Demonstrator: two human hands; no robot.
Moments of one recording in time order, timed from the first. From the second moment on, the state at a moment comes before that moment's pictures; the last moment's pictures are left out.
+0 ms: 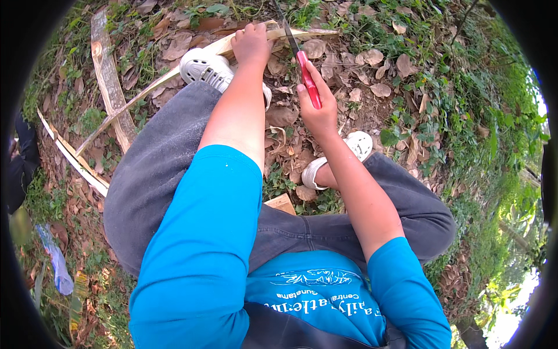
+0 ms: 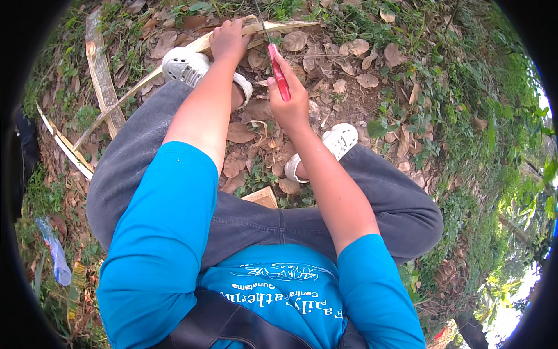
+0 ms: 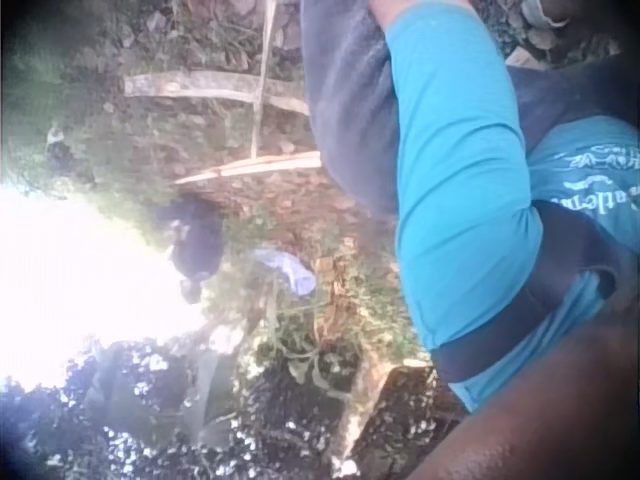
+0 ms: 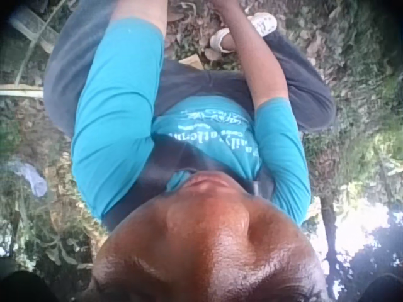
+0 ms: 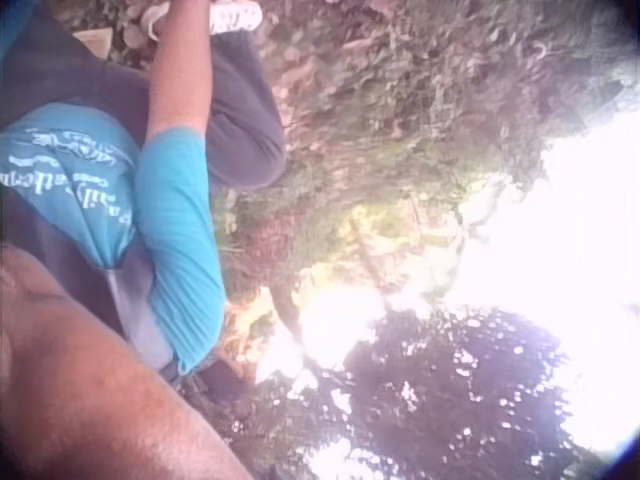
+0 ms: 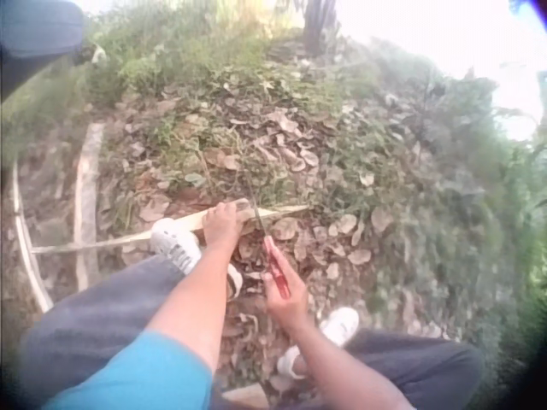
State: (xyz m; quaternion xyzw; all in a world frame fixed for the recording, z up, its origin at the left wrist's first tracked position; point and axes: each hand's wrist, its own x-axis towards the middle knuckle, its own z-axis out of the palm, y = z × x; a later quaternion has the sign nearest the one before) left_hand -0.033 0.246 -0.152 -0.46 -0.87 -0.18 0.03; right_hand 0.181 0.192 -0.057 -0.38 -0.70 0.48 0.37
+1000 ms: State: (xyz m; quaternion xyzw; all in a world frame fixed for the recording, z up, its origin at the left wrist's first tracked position) left_hand -0.019 0.280 -0.140 -0.47 -0.88 -0.10 -0.01; right_hand 0.208 0.202 -0.069 -0.41 -0.71 0.46 0.33
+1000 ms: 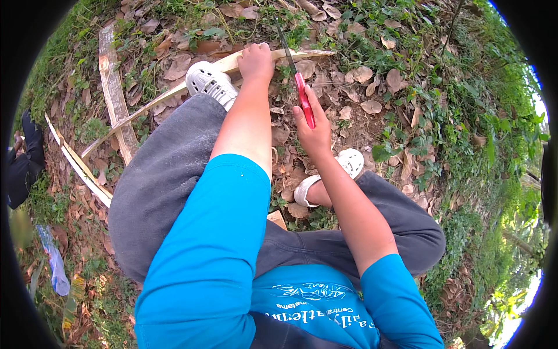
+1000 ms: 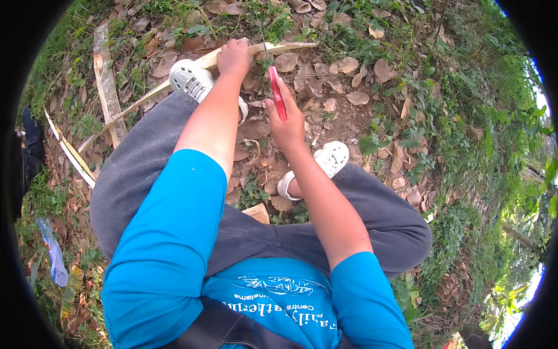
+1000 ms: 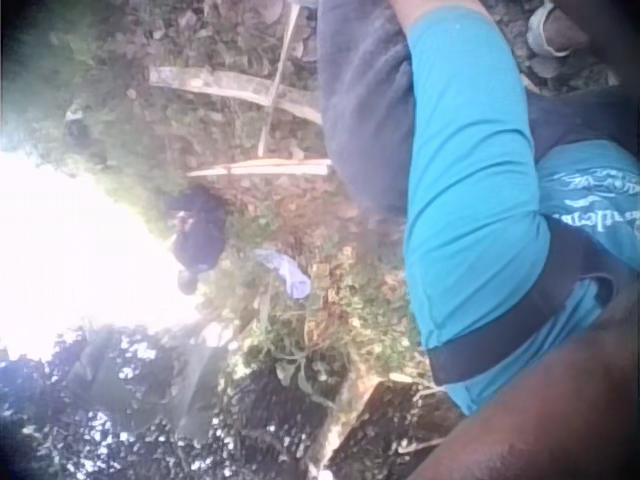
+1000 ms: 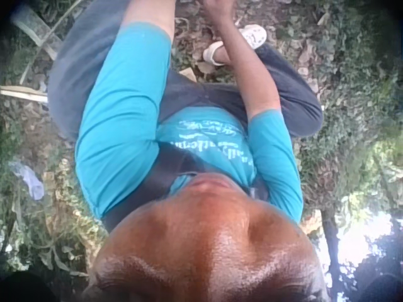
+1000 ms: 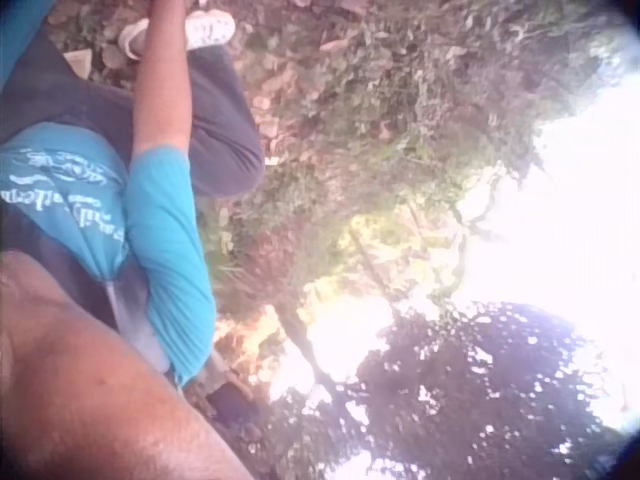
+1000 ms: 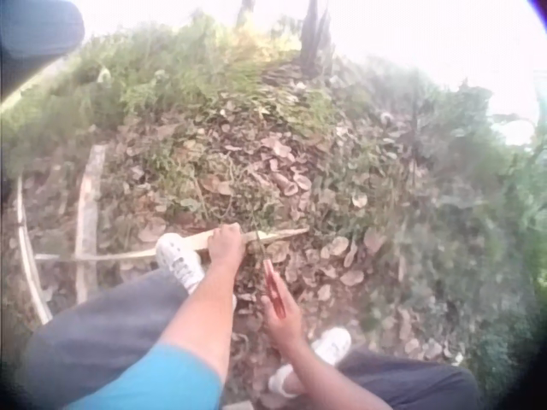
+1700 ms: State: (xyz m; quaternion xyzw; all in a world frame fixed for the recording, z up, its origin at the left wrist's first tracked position) left_hand -0.022 0.279 -0.142 -0.45 -0.88 -0.16 -0.06; right_hand 0.210 0.205 0.011 -0.44 -0.68 0.47 0.36
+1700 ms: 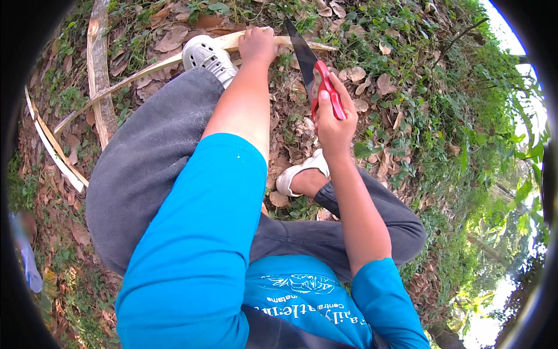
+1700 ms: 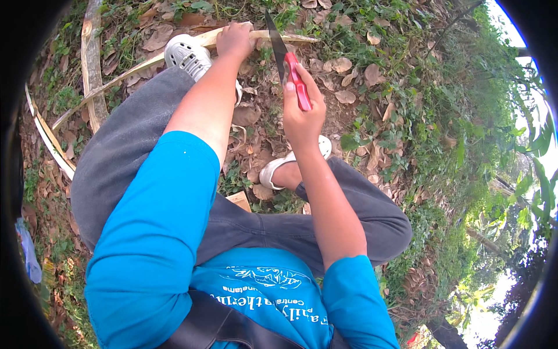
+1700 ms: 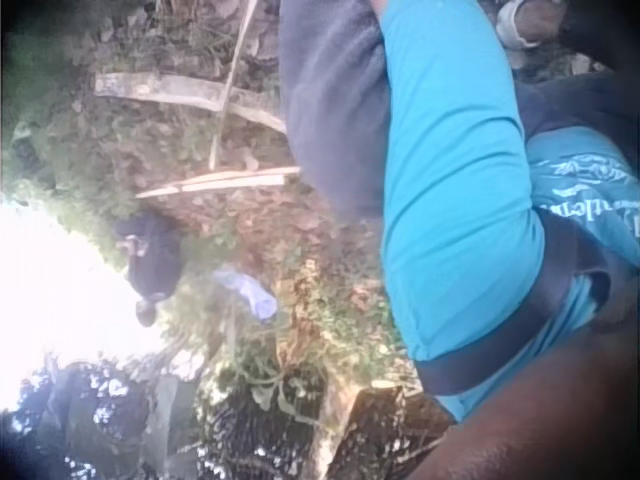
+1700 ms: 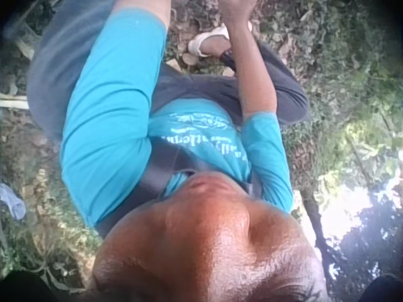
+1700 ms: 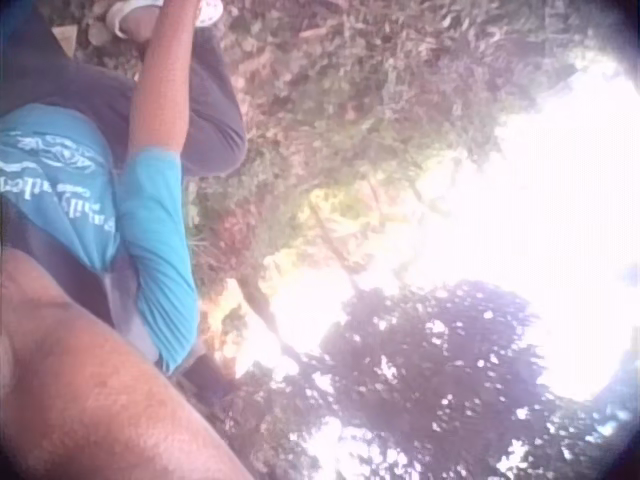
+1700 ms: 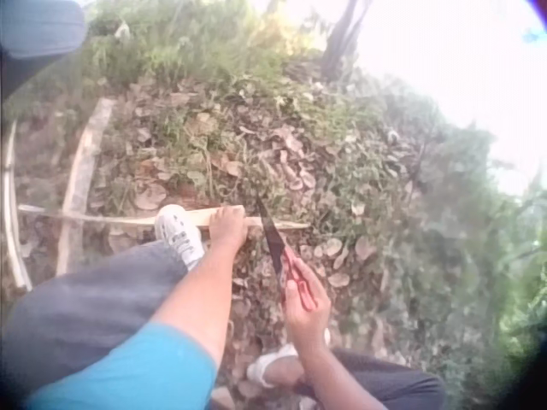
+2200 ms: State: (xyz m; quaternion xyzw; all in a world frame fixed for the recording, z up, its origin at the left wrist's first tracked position) left_hand -0.017 0.288 -0.135 -0.45 -0.87 -0.18 -0.07; right_hand 0.169 0.262 -0.024 -0.44 -0.67 0.43 0.42
